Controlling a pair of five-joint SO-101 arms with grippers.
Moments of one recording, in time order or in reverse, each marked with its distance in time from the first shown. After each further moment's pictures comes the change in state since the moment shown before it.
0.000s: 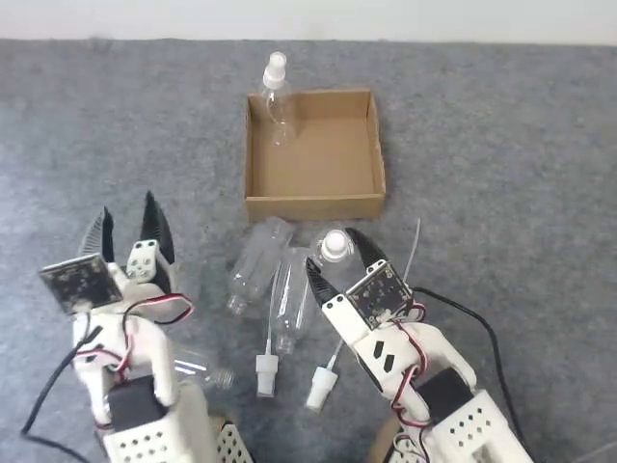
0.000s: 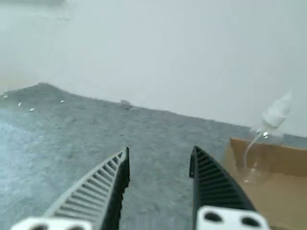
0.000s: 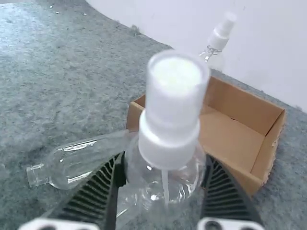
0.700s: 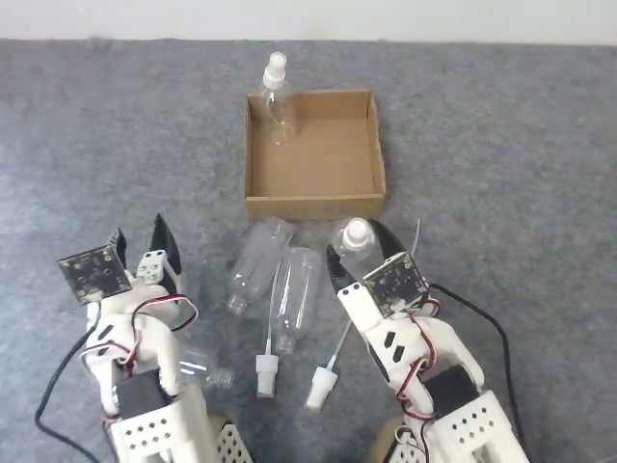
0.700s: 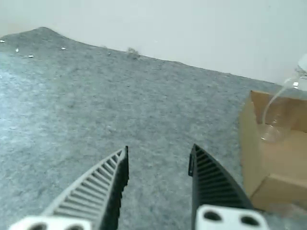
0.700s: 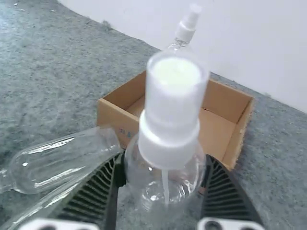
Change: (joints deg) left arm -1.1 0.0 9.5 0.0 0.0; right arm 7.0 0.0 0.0 0.0 0.0
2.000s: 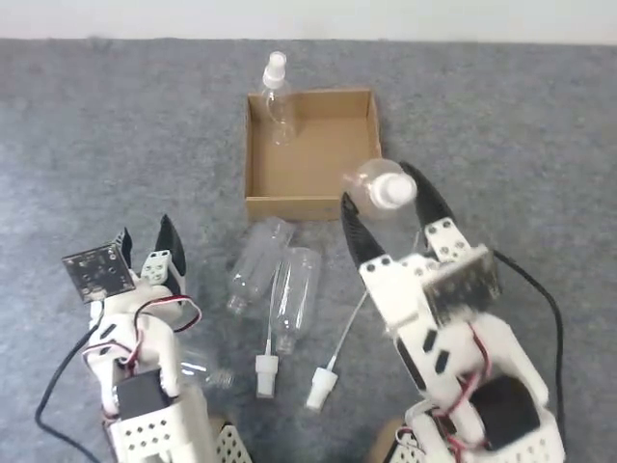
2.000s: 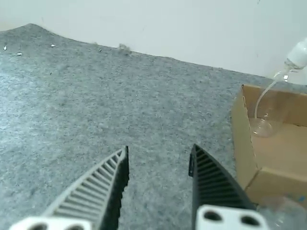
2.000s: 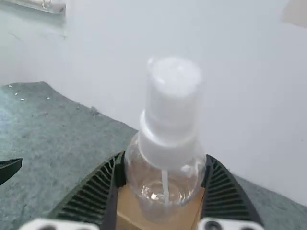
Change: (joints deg) left arm 1.4 0.0 0.0 0.7 -0.1; right arm 0.4 11.3 -40.7 16.1 0.0
